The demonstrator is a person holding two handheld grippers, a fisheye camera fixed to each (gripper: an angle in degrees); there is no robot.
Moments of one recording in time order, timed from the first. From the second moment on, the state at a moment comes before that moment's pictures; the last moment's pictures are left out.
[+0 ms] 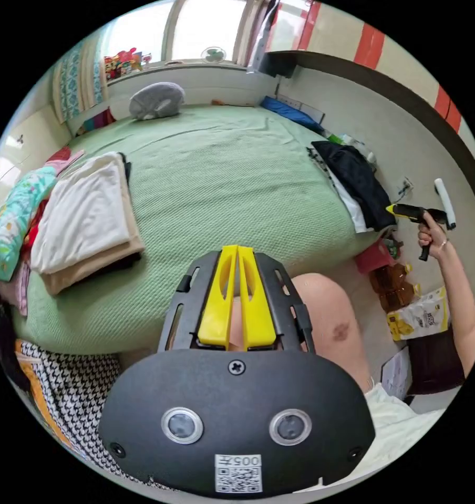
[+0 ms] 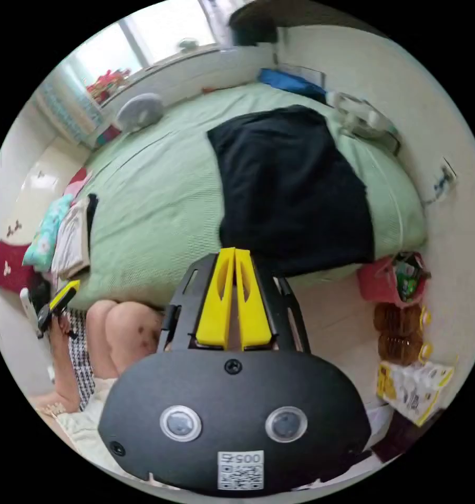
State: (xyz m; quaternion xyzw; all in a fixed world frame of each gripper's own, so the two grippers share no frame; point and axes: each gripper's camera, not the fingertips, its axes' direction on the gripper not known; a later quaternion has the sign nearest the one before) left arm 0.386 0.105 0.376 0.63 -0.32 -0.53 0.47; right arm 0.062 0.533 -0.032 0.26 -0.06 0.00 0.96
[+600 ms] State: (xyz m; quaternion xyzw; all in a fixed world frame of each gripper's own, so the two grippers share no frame) left arm 0.459 0.235 0.581 0.59 -0.18 -0.70 0.35; right arm -0.338 0.546 0.165 0.30 -0.08 -0.33 0.89
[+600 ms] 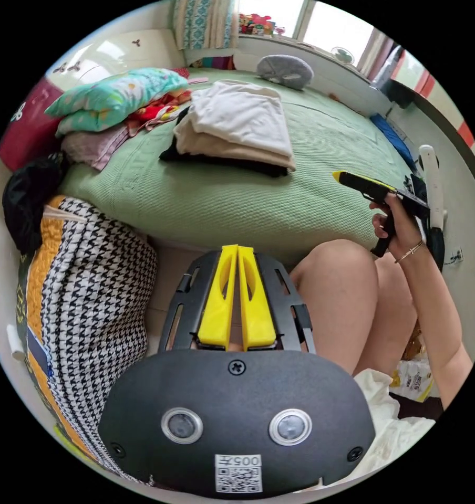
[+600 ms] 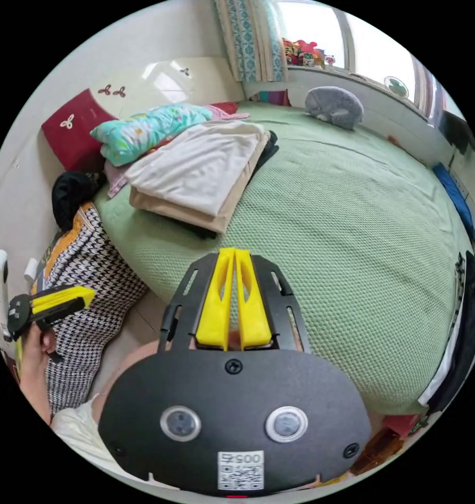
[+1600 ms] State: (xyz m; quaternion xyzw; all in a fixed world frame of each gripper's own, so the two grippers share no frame) left arm 0.489 0.254 0.482 0.65 -0.18 -0.66 0.32; right arm -0.339 0.549 0.303 0.33 -0.13 -0.34 0.87
